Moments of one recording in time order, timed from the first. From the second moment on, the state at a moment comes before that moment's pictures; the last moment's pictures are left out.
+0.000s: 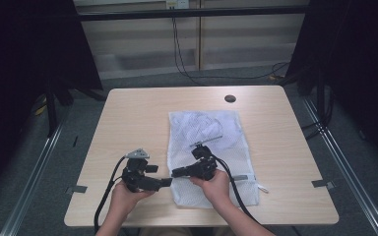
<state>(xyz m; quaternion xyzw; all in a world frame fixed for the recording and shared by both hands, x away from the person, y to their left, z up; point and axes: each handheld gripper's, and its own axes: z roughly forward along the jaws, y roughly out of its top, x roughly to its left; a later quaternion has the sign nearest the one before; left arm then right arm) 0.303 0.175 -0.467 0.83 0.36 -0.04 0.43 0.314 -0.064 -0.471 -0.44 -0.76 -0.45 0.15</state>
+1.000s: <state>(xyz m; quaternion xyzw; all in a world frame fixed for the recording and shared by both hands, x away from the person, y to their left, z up) 0.310 0.152 -0.480 0.83 0.33 -0.14 0.44 0.312 -0.068 -0.464 -0.44 -0.75 -0.46 0.15</state>
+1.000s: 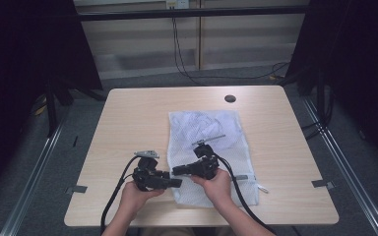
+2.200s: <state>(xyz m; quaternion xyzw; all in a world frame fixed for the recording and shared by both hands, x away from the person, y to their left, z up) 0.316 0.152 -0.481 0.80 0.38 -0.19 0.43 0.311 -0.073 -0.461 -0.44 -0.75 -0.47 0.15</state>
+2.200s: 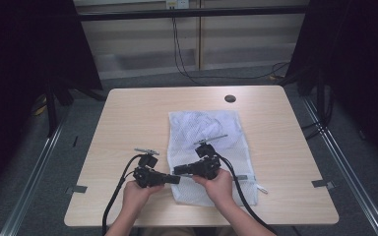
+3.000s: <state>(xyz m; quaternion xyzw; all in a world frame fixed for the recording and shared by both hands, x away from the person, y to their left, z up) 0.316 0.156 -0.479 0.79 0.40 -0.18 0.43 0.312 -0.087 -0.463 -0.45 -0.75 -0.46 0.14</state>
